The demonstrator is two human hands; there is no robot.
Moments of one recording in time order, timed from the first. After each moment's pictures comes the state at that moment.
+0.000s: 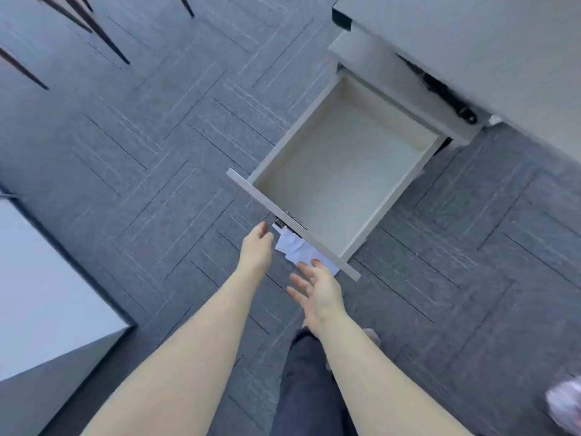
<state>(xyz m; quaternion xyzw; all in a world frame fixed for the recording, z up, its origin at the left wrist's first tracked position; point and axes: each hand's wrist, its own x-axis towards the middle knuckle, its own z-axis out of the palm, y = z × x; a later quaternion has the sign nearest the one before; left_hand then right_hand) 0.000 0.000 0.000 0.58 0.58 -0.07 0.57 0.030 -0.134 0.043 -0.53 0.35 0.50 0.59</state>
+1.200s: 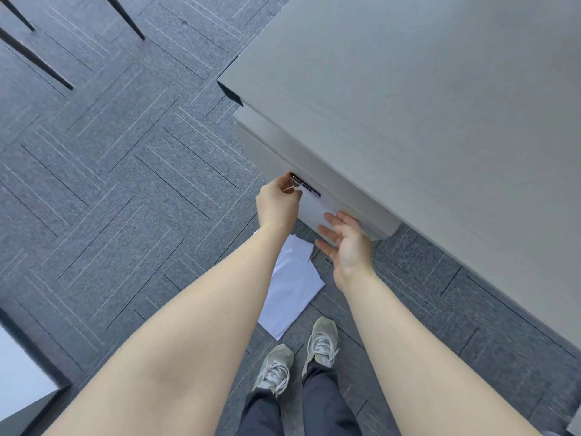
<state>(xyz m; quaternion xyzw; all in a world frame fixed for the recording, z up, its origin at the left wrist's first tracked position) 0.336 -0.008 -0.021 0.69 0.52 0.03 0.50 0.353 -0.139 -0.007 -0.59 0.25 0.38 0.66</state>
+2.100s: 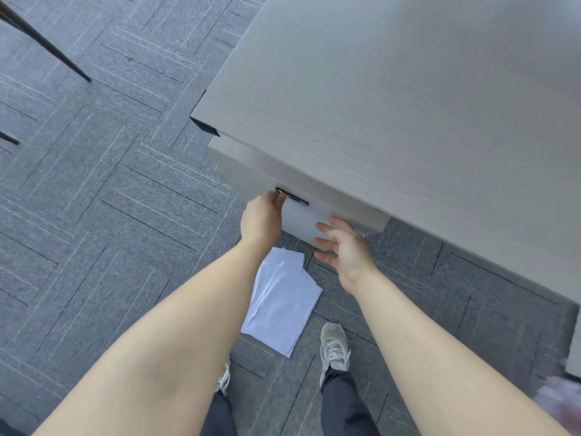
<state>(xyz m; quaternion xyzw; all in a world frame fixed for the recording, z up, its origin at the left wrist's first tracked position) 0.334 0.025 -0.037 0.86 0.36 -0.07 0.37 0.351 -0.138 -0.008 -0.64 0.23 0.39 0.62</state>
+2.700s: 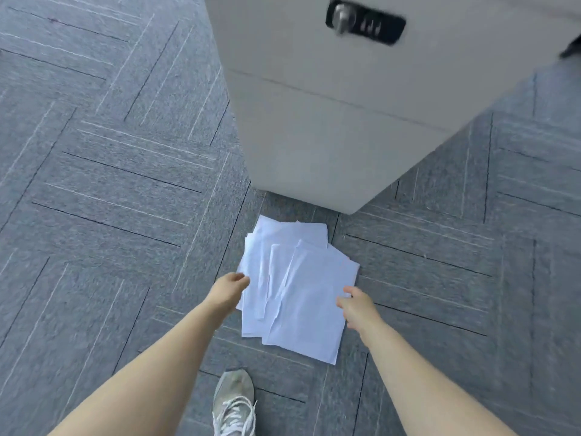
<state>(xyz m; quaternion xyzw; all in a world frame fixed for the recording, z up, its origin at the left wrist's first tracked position) 0.107 0.109 -0.358 0.70 0.41 -0.33 0.48 0.147 -0.151 -0.363 -0.75 0.32 0.43 0.39</state>
